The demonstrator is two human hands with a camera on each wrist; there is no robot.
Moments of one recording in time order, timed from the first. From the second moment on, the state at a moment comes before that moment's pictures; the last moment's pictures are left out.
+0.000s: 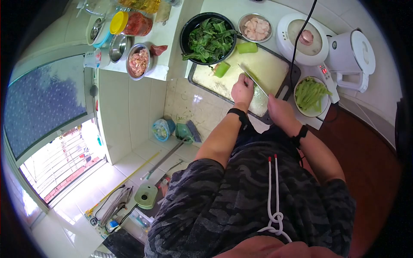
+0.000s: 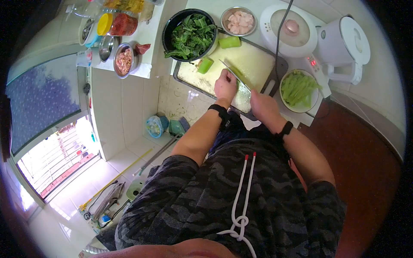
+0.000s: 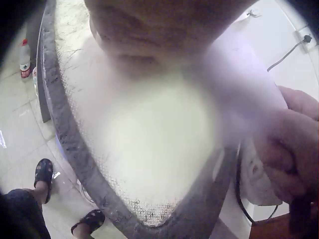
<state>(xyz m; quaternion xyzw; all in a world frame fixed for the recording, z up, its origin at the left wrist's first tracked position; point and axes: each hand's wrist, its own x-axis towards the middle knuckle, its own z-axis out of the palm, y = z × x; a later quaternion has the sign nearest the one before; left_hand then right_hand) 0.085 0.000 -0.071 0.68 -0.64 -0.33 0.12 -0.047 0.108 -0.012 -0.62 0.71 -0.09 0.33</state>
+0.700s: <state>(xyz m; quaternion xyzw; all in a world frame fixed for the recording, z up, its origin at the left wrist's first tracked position) 0.090 -0.001 -0.077 0.66 -0.66 -0.34 0.12 -0.050 0.104 -0.014 -0.60 0.71 -0.11 0.34</state>
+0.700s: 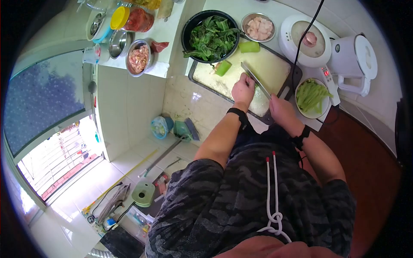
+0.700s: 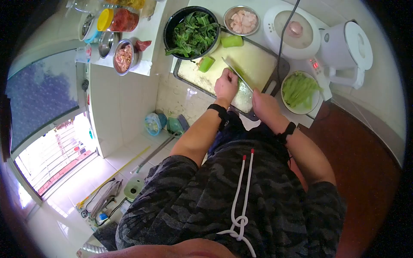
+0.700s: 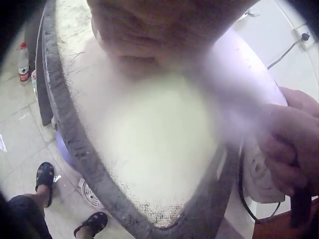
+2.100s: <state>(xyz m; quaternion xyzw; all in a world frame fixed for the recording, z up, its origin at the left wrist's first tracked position) 0.089 -0.001 -0.074 0.66 -0.67 -0.32 0.11 -0.050 0.093 -0.031 -0.60 0.70 -0.15 0.35</state>
